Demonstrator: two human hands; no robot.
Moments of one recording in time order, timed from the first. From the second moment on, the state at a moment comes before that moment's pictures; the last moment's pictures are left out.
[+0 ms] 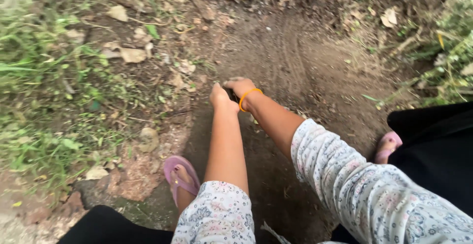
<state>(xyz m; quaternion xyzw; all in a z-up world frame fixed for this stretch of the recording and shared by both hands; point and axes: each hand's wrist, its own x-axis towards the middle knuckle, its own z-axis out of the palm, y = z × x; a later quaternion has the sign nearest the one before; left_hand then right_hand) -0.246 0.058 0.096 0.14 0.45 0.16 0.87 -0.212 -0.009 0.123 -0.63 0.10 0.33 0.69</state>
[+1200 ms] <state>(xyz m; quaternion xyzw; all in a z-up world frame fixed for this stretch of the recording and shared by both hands) -0.307 0.108 0.114 0.92 0.31 -0.02 0.23 -0.185 -0.038 0.099 -0.90 -0.38 0.22 0.00</state>
